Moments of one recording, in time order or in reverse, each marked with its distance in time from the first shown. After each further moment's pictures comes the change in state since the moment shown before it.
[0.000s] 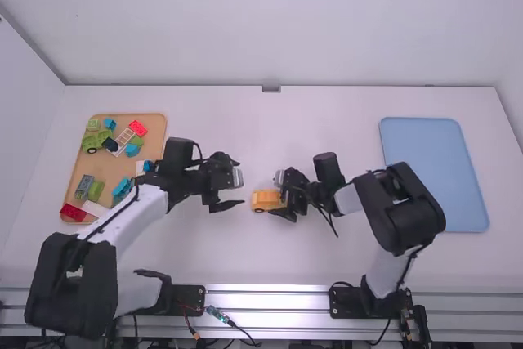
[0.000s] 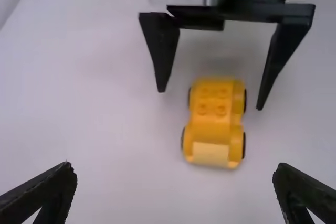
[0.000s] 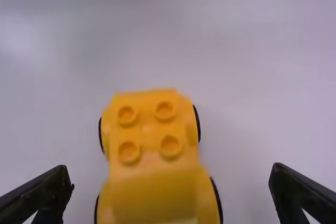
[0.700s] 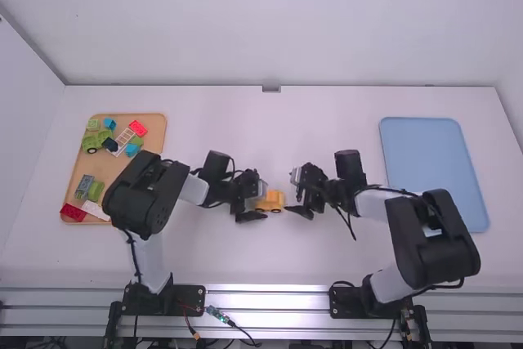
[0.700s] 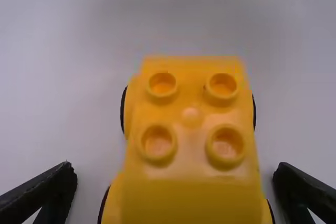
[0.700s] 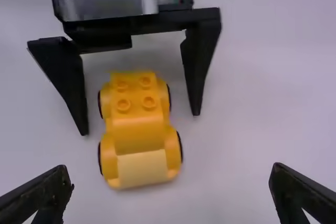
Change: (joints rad) left arm -0.169 0.605 0.017 0.492 0.072 -0.145; right arm -0.123 -0.245 -0.072 -0.213 -0.001 -0.145
